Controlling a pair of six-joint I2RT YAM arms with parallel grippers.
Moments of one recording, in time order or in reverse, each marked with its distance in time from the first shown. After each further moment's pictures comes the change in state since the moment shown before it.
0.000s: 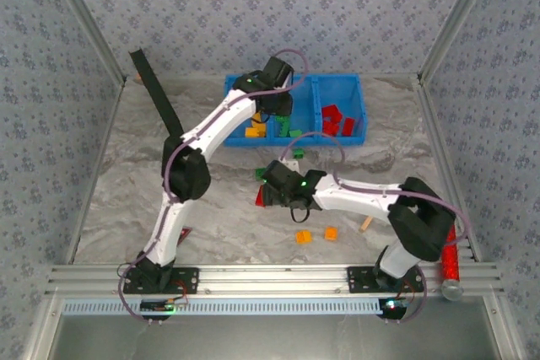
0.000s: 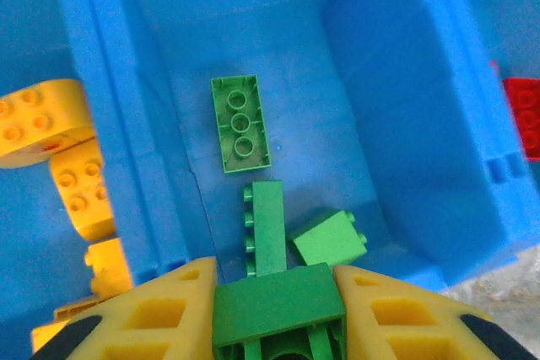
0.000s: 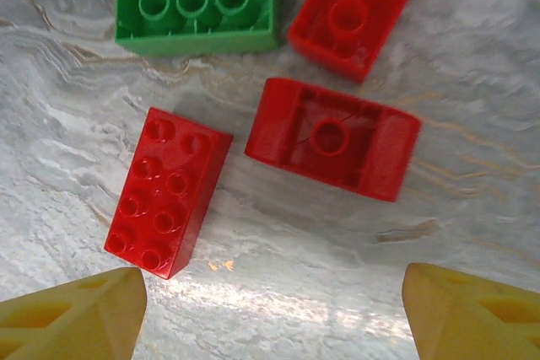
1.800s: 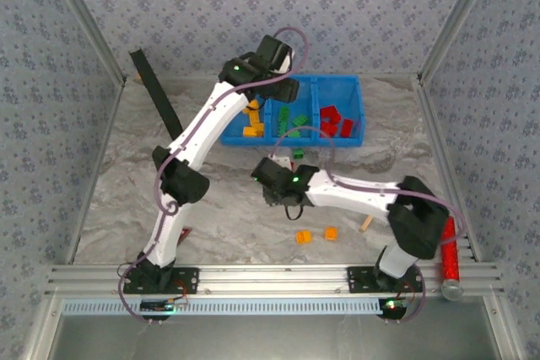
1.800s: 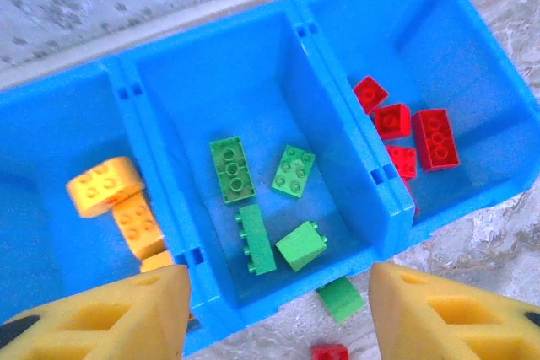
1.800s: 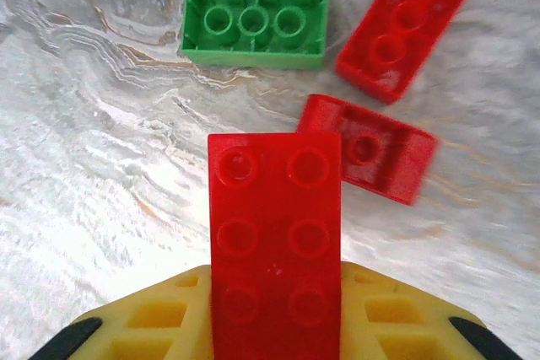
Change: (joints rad) left arm -0.026 -0.100 0.244 -0.199 -0.045 0.168; right arm 0.012 -0.030 0.121 -0.152 0.032 -0.071
